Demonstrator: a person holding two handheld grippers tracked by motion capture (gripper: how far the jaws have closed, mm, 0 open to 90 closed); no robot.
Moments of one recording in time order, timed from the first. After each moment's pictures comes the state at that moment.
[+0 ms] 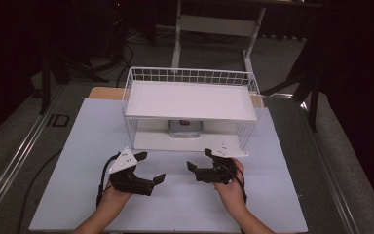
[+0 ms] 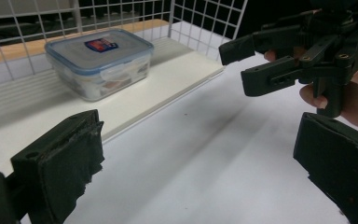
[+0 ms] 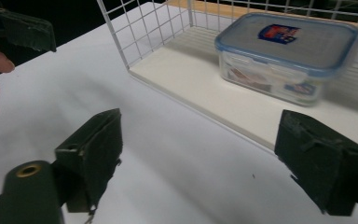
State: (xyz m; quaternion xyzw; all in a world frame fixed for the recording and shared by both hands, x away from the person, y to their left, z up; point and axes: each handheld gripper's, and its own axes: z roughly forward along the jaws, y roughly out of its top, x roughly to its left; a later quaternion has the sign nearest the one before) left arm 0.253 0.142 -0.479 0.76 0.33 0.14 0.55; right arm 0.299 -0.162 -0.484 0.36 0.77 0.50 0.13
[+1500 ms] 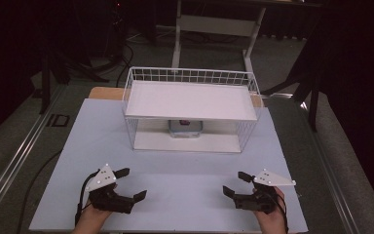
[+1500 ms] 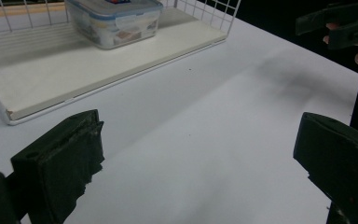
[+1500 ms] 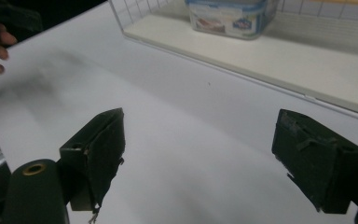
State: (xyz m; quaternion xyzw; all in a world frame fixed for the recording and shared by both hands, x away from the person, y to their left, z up) left arm 0.217 0.183 -0.504 0.76 0.35 0.12 0.53; right arm 0.236 -0.263 -0.492 0.37 0.77 0.49 0.13
